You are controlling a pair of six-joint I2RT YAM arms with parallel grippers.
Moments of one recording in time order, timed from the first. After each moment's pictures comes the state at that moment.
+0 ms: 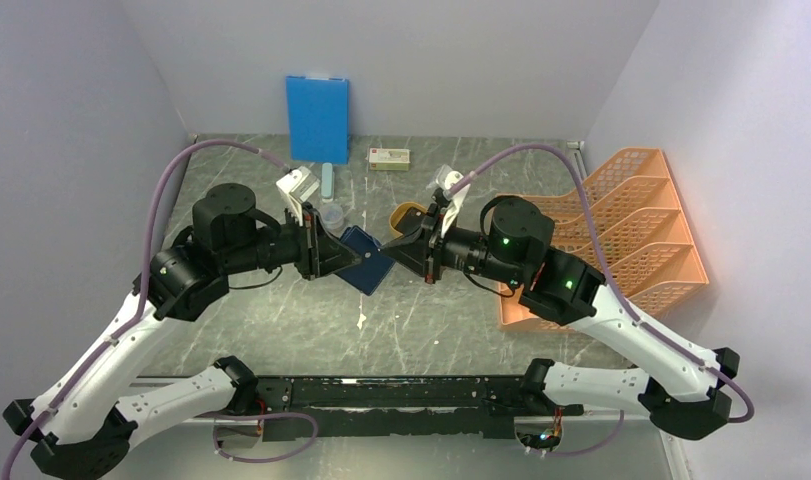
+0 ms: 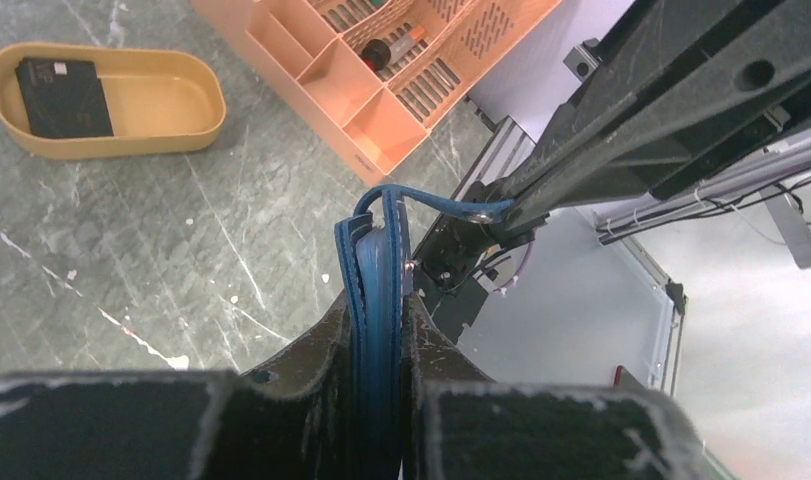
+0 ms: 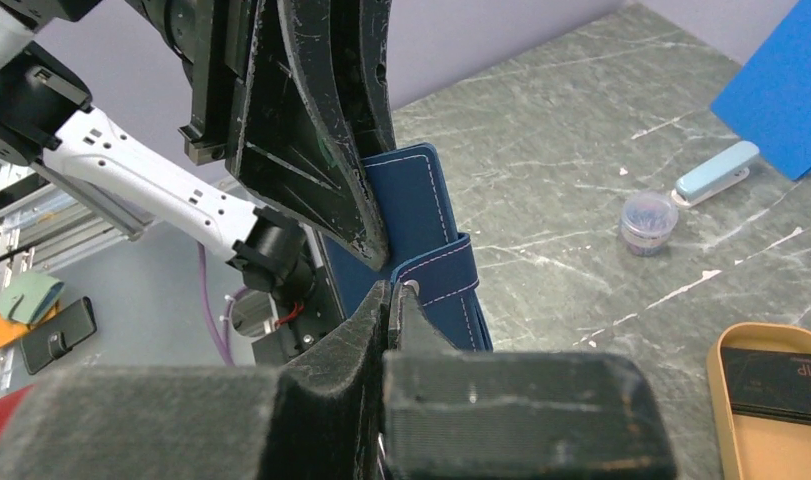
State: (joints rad) left arm -0.71 0.91 1.23 -0.60 0.45 -0.44; right arm 1.02 1.00 1.25 -0.33 -0.19 0.18
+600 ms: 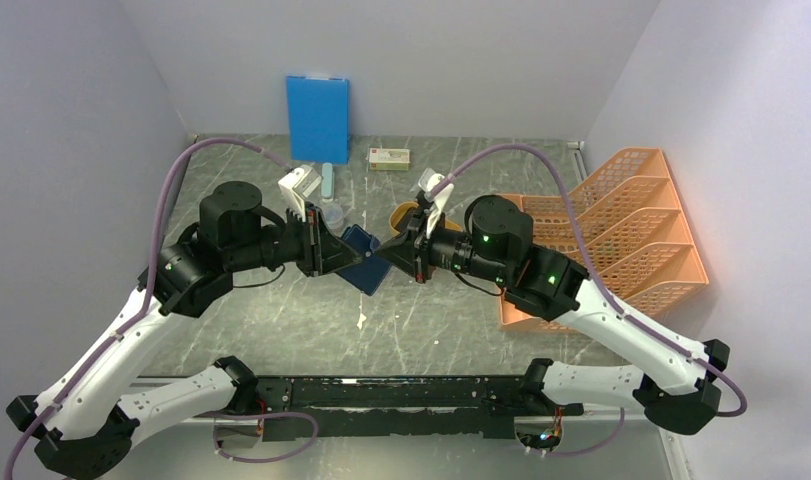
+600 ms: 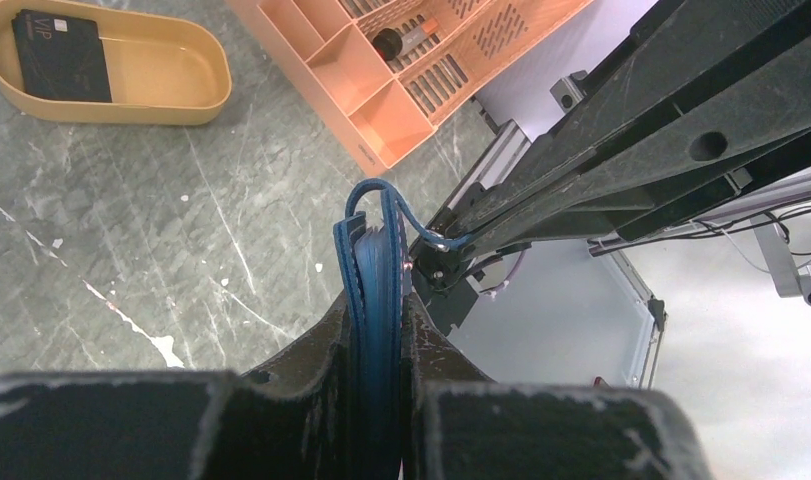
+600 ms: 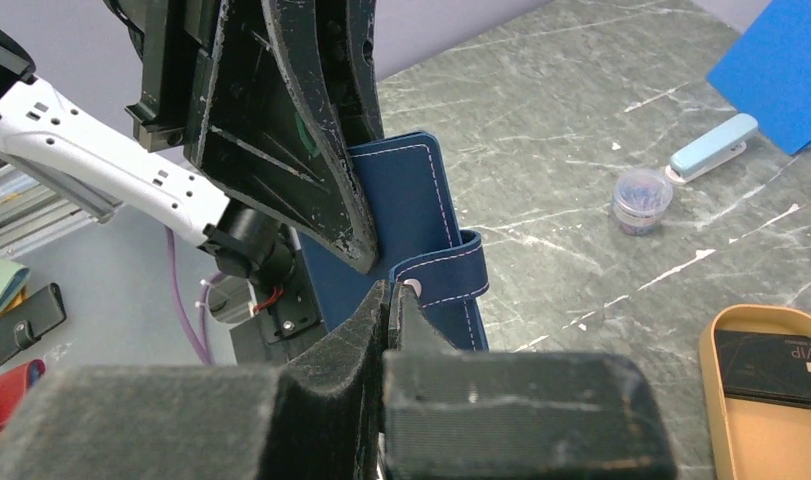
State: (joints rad) left arm -0.71 0.93 1.23 -0.63 0.42 -0.52; right arm 1.02 1.05 1.23 -0.33 -0.17 0.16
